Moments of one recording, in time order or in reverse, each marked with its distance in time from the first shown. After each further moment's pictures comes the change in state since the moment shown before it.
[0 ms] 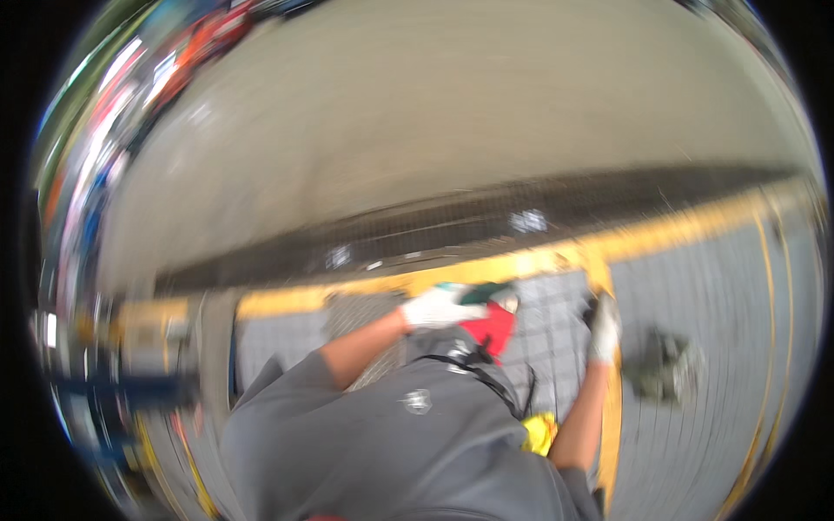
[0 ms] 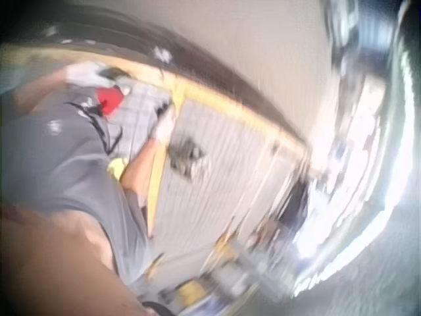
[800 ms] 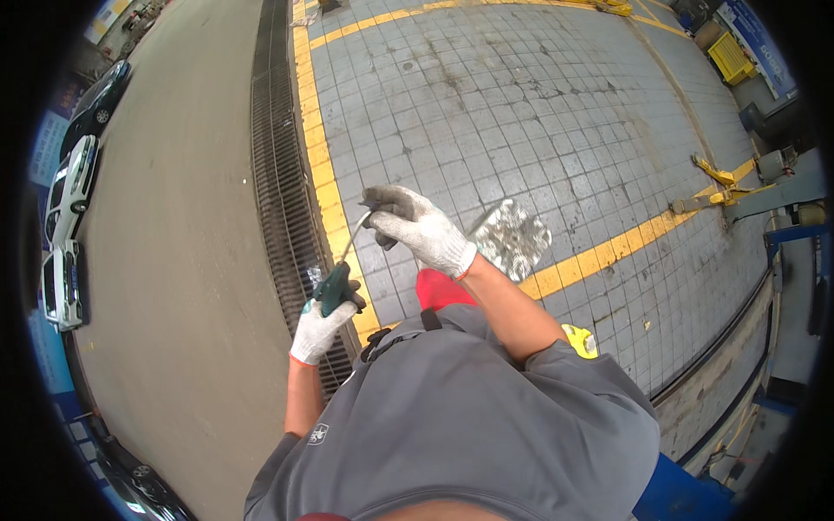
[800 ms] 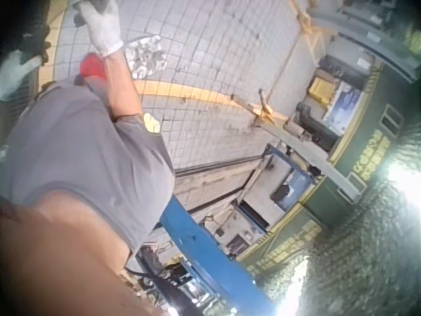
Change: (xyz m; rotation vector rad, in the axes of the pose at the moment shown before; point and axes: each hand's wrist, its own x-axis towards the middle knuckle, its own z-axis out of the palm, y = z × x) left_hand 0.902 0.595 0.525 -0.159 -0.865 0.131; right_hand 0.474 -0.359 -0.714 0.525 0.297 -0.362
